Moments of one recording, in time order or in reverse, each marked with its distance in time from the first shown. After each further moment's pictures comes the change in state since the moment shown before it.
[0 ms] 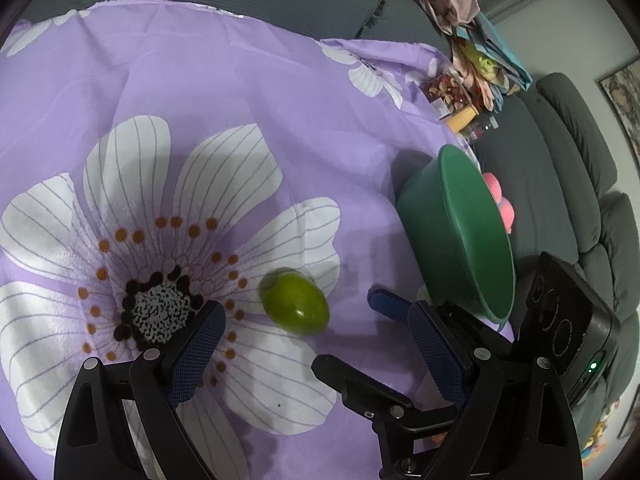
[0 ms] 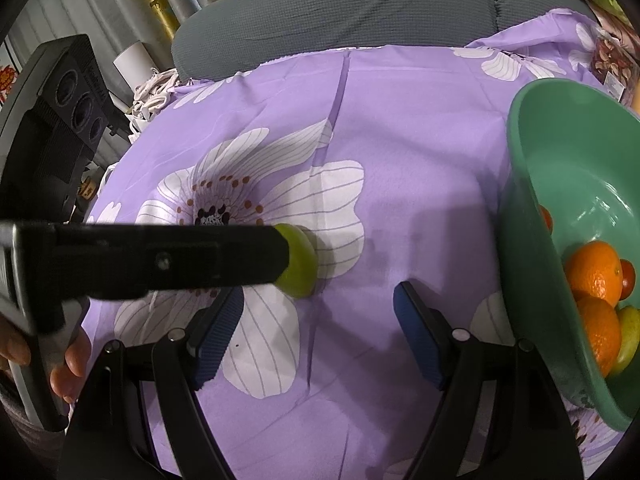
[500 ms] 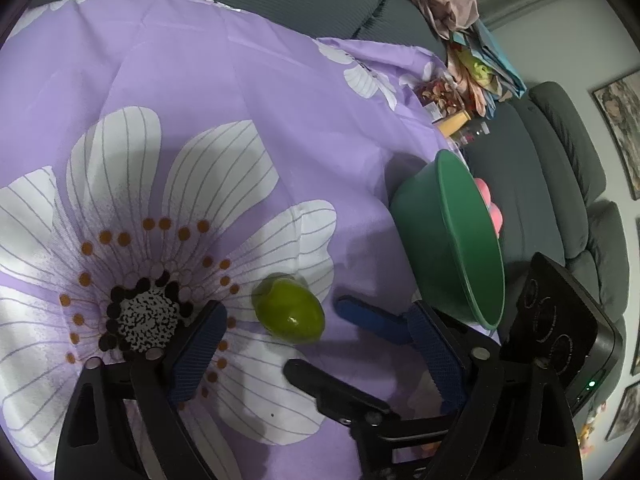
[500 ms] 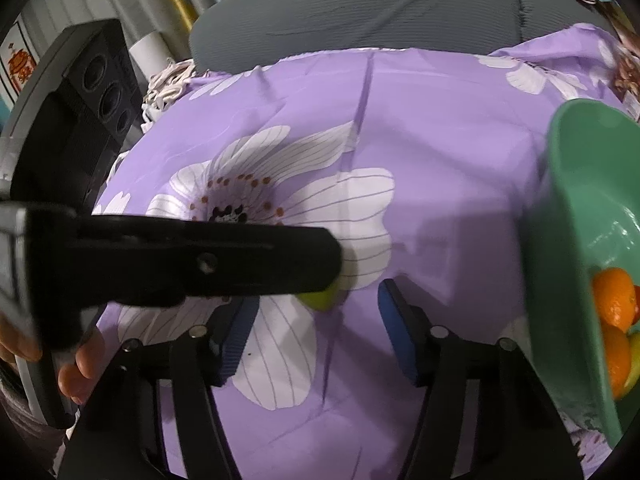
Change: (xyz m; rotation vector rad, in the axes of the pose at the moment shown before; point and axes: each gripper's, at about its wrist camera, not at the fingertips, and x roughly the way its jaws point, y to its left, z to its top) left arm 0.006 0.008 0.000 -0.016 0.003 -0.061; right arm 0.008 0.011 0.005 -0.058 0.014 0.039
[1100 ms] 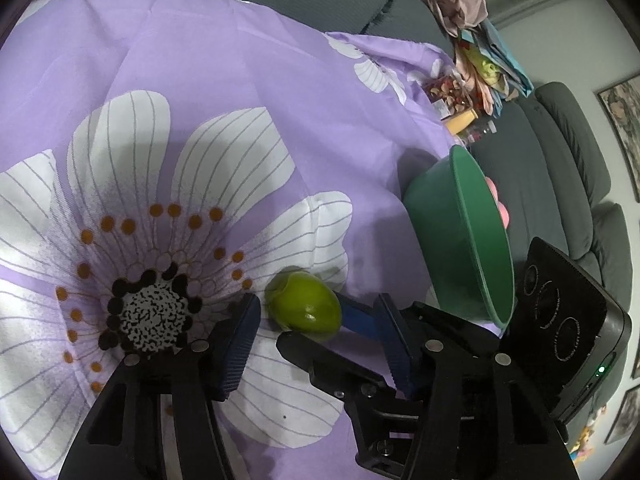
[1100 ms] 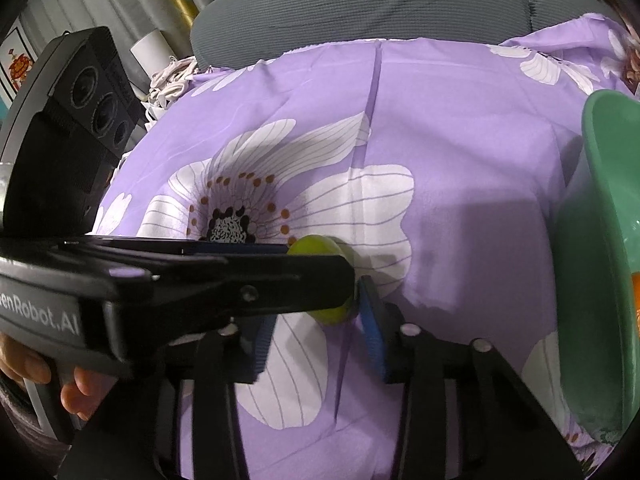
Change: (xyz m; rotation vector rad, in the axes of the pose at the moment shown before) left arm 0.005 0.009 -0.005 -0.012 0.014 0.013; right arm 0.015 0.002 0.003 0.020 0.015 0.021
